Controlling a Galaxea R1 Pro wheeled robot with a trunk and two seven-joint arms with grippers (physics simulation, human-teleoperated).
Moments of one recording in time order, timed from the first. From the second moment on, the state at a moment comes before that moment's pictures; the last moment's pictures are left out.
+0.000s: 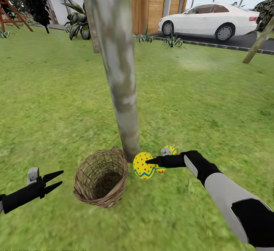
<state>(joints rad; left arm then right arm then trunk) -0.40 0.44 0.37 -0.91 0.63 0.97 -1.02 -0.99 -0.08 0.27 -0.42 -0.29 0.64 0.90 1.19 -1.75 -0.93</state>
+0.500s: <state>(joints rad) -0.40 0.44 0.37 -0.91 0.63 0.97 -1.02 -0.99 -0.07 0.27 -0.42 -0.29 0.64 0.90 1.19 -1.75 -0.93</state>
